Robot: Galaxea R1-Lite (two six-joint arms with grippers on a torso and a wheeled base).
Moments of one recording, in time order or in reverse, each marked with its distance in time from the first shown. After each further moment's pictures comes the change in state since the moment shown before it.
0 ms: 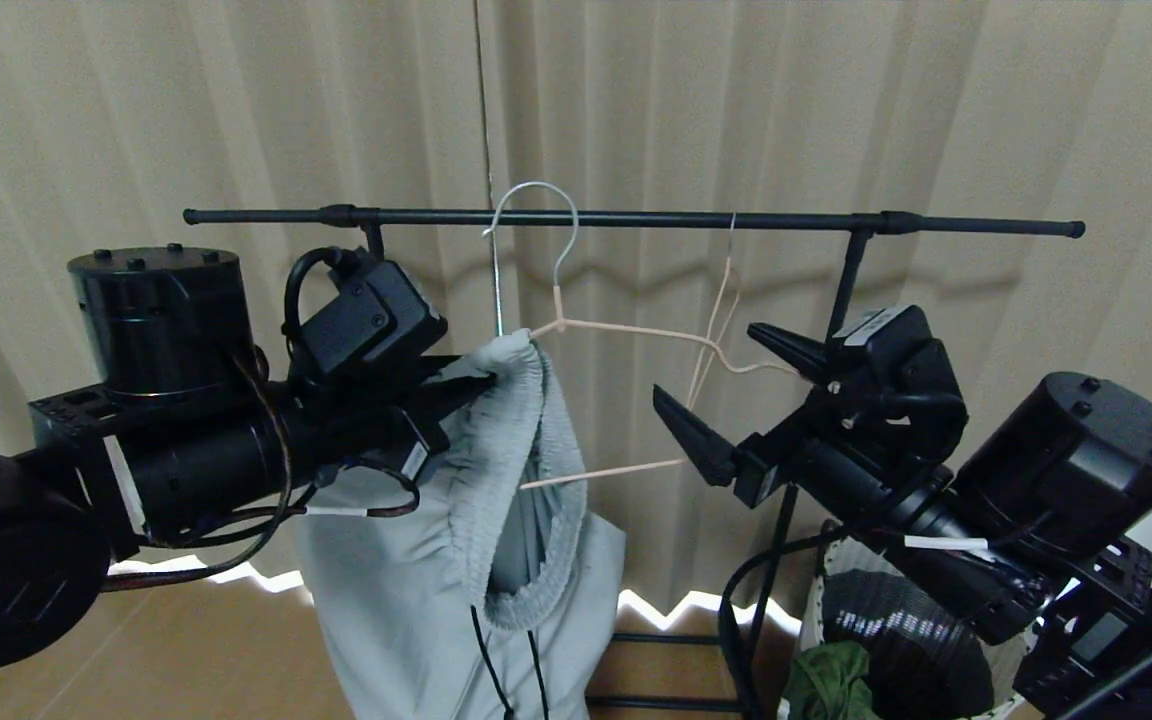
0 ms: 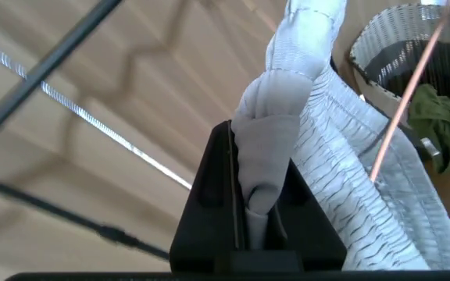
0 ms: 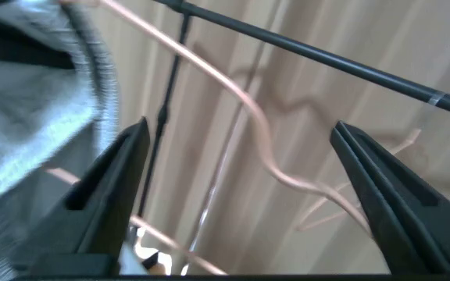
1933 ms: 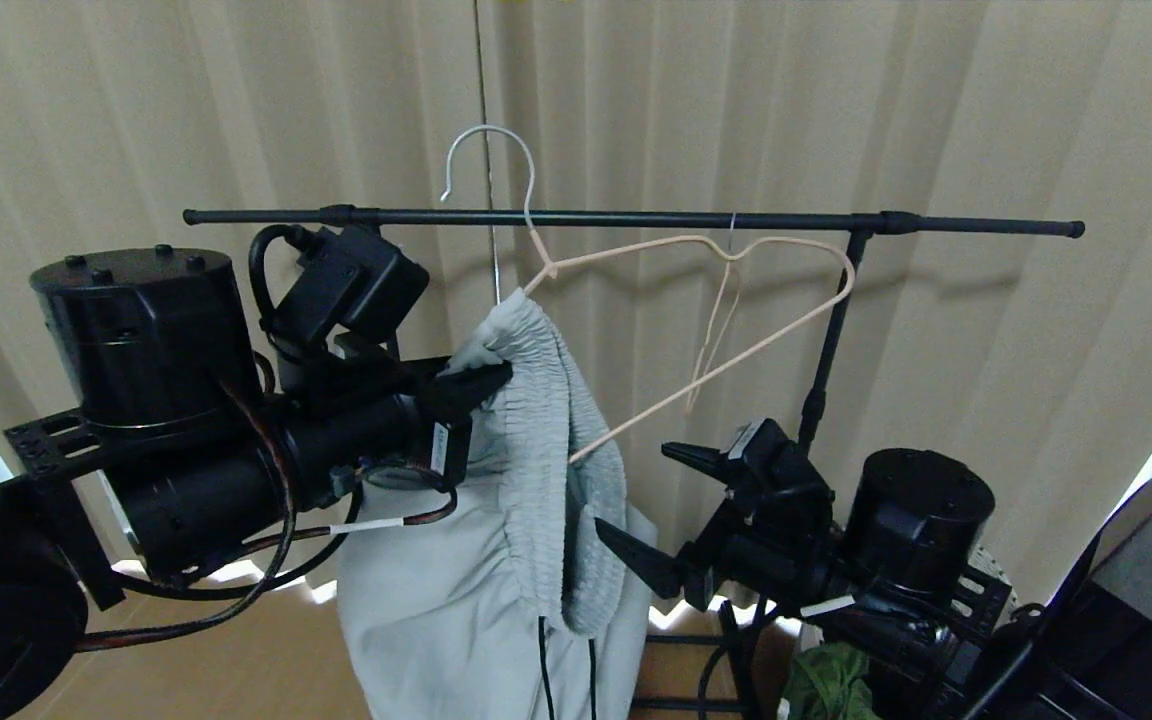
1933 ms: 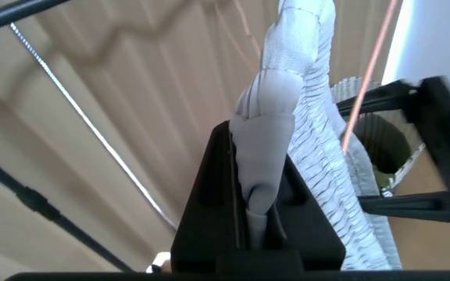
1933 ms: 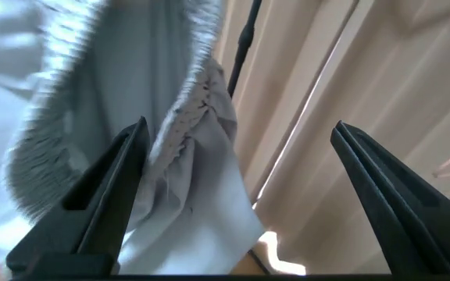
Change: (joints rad) left arm -0.121 -0.046 0.035 -0.051 0.145 -0.364; right arm 0.001 0.215 0.034 0.013 0.226 0.105
